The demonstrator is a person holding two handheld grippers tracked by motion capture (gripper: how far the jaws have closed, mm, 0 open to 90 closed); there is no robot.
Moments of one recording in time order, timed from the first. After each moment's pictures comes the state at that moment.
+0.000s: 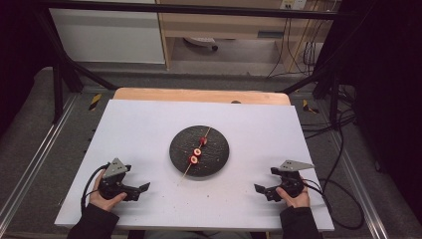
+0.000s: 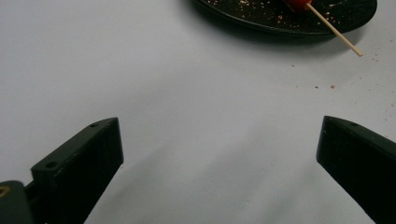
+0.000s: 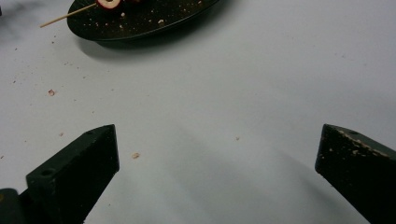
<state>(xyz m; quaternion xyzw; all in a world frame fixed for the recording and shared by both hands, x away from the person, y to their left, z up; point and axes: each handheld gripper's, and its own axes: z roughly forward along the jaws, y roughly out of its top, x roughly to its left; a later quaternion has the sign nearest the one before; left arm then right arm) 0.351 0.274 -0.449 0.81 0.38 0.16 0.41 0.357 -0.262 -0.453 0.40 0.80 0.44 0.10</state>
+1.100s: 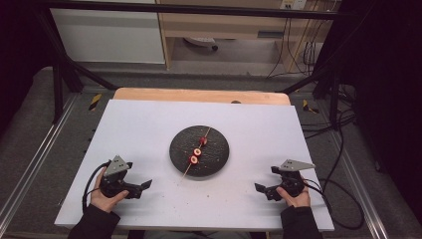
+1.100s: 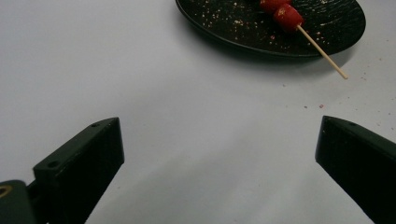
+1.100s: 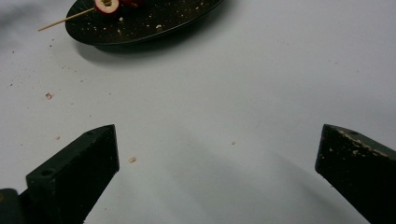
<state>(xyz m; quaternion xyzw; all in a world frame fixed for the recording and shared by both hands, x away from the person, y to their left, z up) 0.351 0.265 -0.434 0.81 0.38 0.17 0.42 0.357 -0.263 -0.452 0.39 0.80 0.45 0.11</state>
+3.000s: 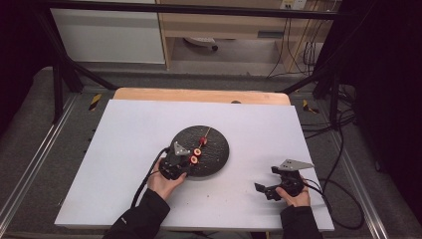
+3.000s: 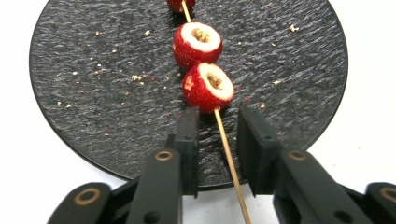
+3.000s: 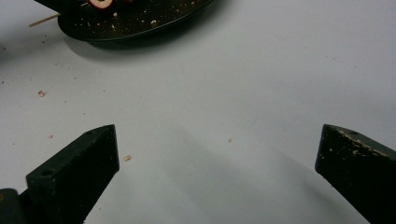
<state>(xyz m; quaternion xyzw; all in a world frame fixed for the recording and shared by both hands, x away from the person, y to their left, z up) 0.395 0.110 -0.426 0.84 0.41 0.14 0.32 0.359 -0.263 -0.453 0.40 0.80 0.44 0.11</state>
